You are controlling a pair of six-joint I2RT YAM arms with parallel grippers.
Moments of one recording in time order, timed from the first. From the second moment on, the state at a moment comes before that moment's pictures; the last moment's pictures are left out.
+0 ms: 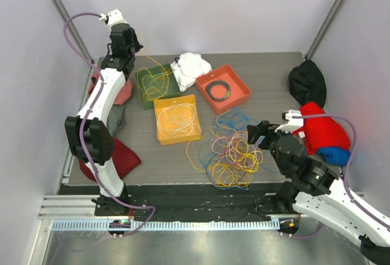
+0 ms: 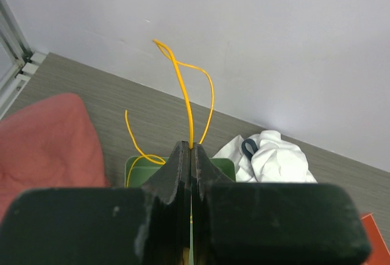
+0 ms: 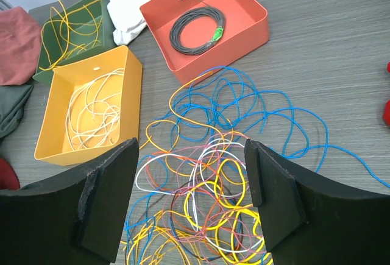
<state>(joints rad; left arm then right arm) -0.16 1.81 1.76 -0.17 -0.33 -0.36 0.84 0.48 0.62 -0.43 0.65 0.53</state>
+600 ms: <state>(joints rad) -0.16 1.74 1.70 -0.03 -0.36 -0.32 0.84 0.45 0.61 -0.43 0.66 0.53</state>
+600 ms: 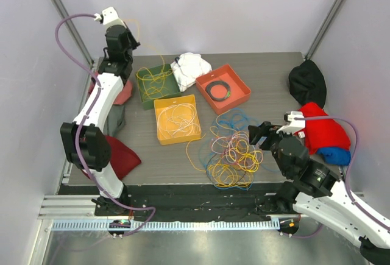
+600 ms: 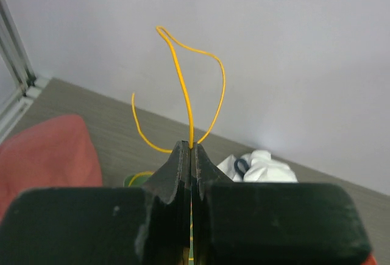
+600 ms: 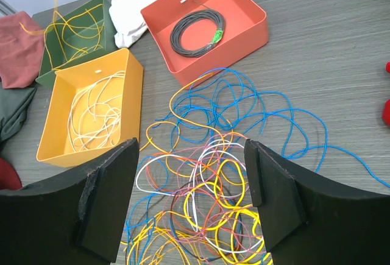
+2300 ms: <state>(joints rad) -0.18 2.02 1.56 -0.27 -0.28 -0.40 0.84 0.47 0.58 -0.42 0.65 0.54</state>
